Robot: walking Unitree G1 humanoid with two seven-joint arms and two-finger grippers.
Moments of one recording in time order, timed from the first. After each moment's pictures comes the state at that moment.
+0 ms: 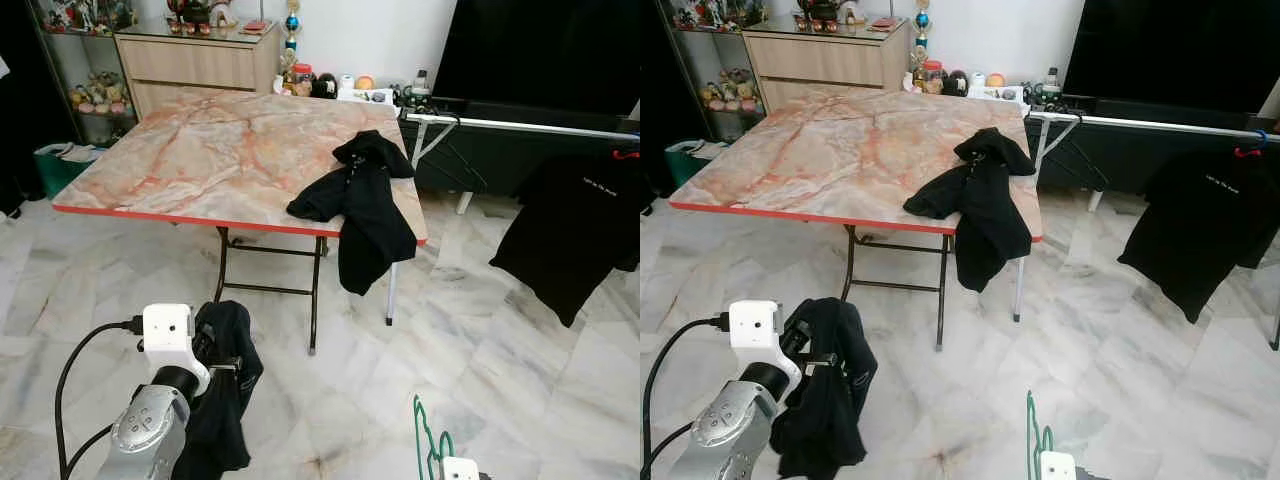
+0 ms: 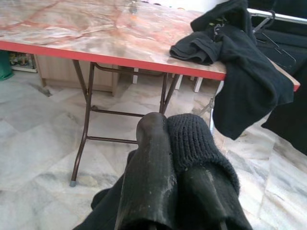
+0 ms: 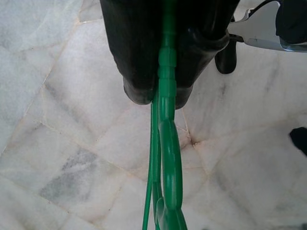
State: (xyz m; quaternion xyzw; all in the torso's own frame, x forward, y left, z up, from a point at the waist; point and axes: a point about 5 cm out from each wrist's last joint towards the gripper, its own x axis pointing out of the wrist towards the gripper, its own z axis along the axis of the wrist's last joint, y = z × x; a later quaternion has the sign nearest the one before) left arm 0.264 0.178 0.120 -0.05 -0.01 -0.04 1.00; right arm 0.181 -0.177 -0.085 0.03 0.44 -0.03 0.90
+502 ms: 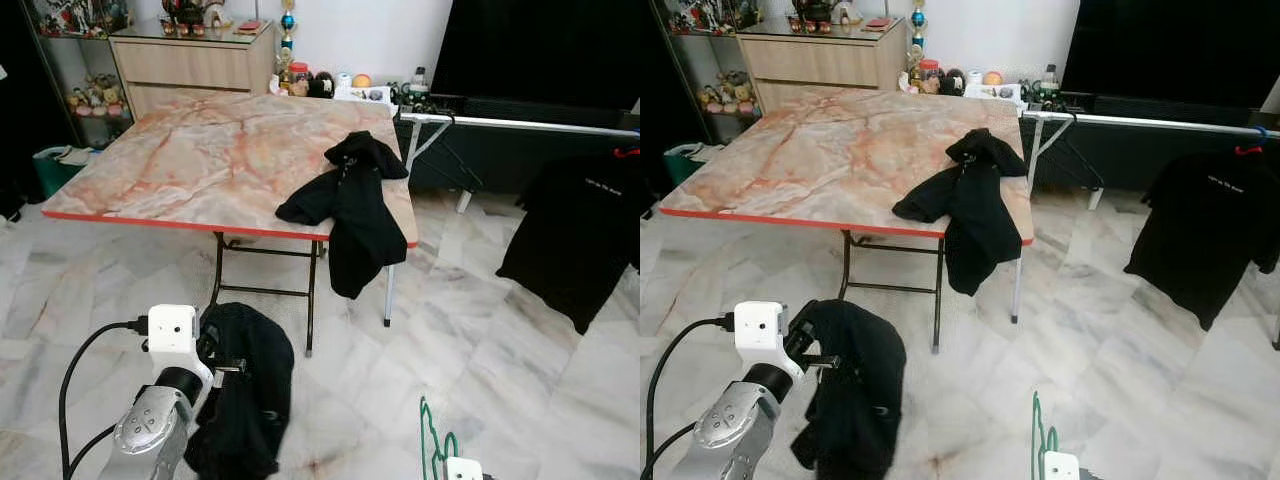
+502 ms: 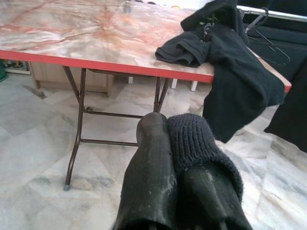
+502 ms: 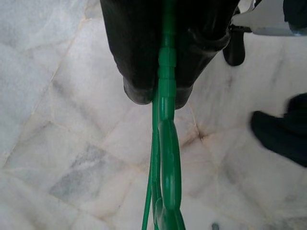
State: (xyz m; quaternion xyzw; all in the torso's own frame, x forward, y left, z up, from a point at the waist) left arm 0.262 0.176 0.121 -0.05 -0.01 -0.05 1.00; right arm 0.181 -0.180 -0.085 0.03 0.44 -0.05 0.89
